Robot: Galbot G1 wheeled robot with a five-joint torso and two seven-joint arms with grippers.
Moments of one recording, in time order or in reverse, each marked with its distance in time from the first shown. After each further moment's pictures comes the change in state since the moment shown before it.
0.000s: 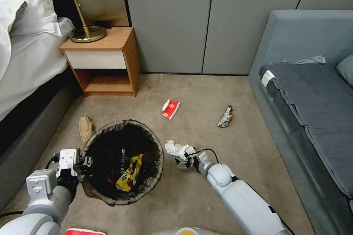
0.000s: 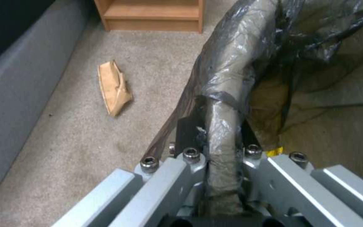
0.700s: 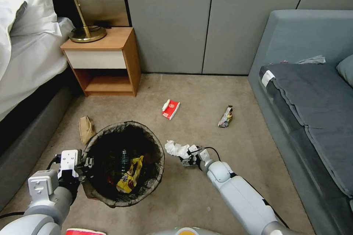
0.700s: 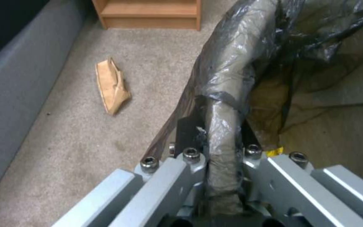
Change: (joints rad) left arm 0.006 0.002 0.008 0.000 0.007 0.000 0.003; right arm 0.056 0.047 0.044 -0.142 -0.048 0.036 0.006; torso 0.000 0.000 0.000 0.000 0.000
